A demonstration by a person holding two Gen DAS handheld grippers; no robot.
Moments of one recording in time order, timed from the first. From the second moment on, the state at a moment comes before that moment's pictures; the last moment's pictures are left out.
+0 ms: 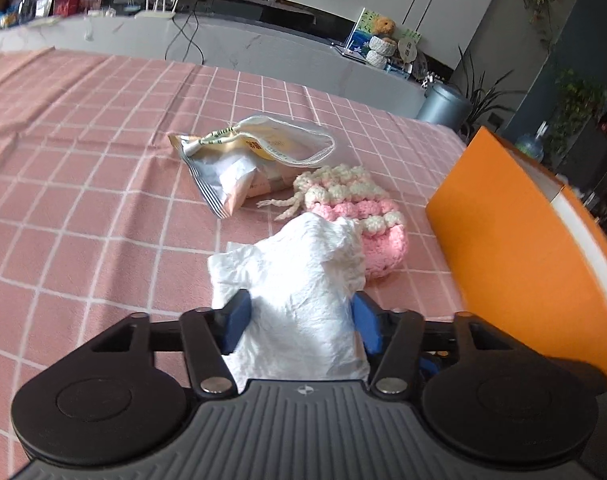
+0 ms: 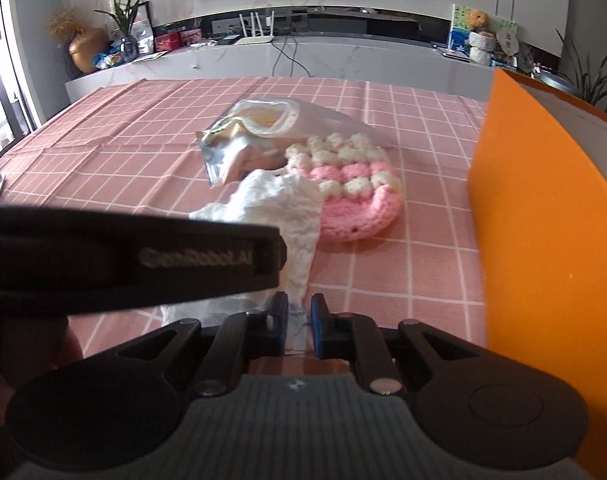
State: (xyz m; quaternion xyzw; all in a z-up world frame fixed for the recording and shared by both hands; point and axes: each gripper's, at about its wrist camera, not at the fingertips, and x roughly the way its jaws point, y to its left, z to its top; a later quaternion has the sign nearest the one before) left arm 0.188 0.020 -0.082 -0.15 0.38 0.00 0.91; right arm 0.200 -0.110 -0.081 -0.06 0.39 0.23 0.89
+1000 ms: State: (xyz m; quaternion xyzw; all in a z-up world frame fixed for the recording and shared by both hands) left arm 0.195 0.072 -0.072 -0.18 0.33 0.04 0.93; right arm 0.282 -0.083 -0.087 -0.04 0.37 0.15 0.92
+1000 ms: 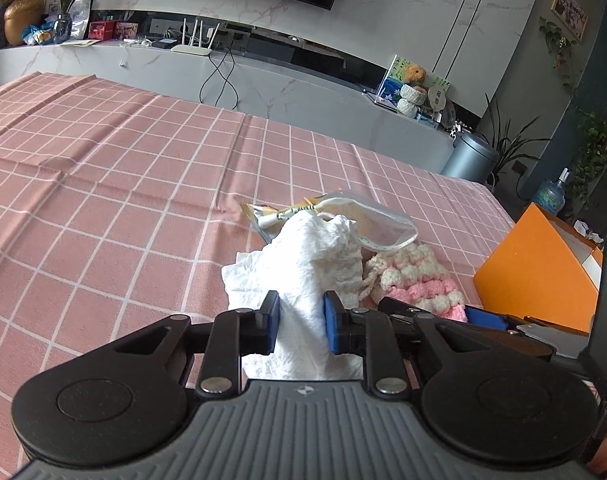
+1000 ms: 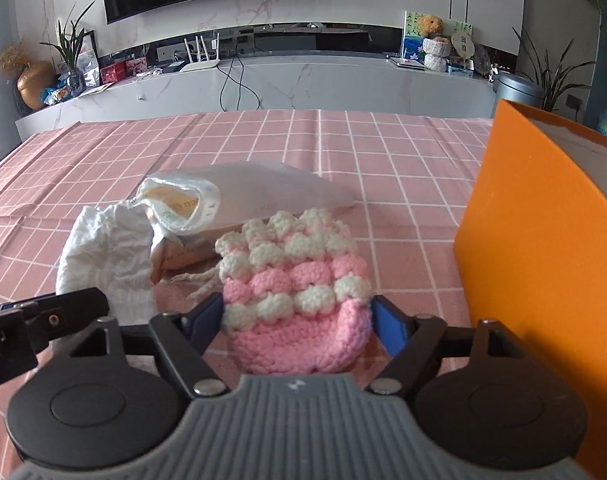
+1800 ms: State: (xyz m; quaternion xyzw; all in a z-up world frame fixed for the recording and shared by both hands) left arm 0.151 0.052 -0.050 -0.16 0.33 0.02 0.93; right arm 0.191 -0.120 -0.044 -0.06 0.35 0.18 0.92
